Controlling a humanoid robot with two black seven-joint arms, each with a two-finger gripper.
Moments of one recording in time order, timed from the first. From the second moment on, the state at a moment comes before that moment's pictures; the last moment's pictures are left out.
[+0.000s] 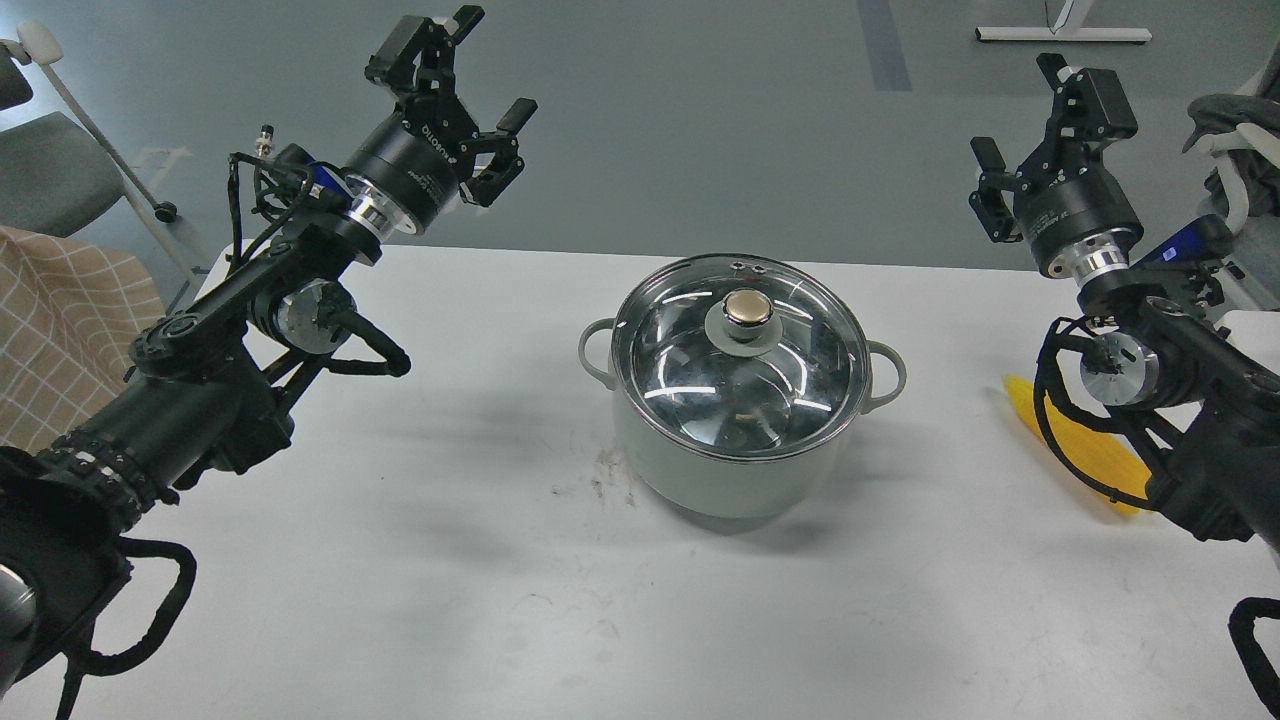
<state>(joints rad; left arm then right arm) -0.82 0.29 -0.81 -0.80 0.35 -0.39 -0.40 0.83 -0.32 0.69 0.68 -0.31 0.16 0.49</state>
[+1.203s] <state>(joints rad) -0.86 0.40 -0.76 -1.40 2.00 -0.22 -0.42 0.81 -0.38 0.68 0.68 -0.31 0.15 0.49</state>
